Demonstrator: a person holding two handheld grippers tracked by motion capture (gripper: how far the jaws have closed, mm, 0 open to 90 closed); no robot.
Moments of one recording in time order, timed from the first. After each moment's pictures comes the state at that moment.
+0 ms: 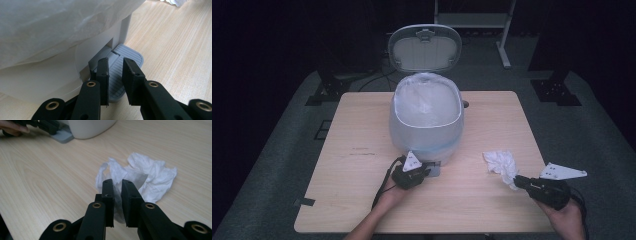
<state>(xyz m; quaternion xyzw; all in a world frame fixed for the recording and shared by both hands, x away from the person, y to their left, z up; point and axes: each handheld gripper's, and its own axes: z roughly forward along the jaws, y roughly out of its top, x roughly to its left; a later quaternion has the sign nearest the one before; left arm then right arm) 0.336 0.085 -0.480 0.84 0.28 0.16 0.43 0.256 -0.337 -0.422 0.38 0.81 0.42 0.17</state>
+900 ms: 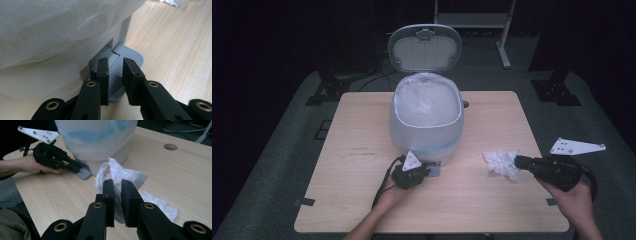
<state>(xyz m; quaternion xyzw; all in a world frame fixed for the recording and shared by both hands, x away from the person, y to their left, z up) 0.337 0.086 -0.480 0.84 0.28 0.16 0.44 0.269 -0.325 -0.338 0.36 0.79 0.47 0.14</state>
